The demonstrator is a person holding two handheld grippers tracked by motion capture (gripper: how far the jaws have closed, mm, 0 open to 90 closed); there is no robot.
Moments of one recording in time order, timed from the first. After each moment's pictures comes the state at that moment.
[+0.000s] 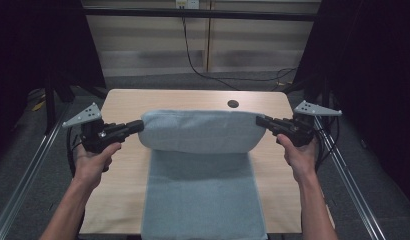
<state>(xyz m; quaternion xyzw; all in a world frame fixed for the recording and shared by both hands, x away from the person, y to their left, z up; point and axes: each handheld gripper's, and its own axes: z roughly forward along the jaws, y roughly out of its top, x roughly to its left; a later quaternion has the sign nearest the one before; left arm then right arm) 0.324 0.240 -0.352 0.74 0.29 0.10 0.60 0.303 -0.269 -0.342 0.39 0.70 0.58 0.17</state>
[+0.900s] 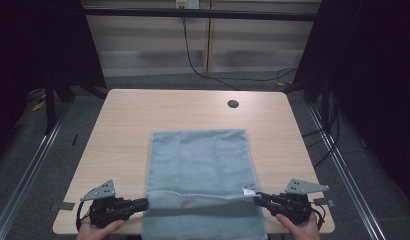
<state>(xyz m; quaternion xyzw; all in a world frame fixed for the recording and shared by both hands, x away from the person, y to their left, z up) 0.217 0.250 -0.478 0.79 0.31 -0.04 0.53 0.175 -0.263 -0.465 0.41 0.77 0.48 0.07</state>
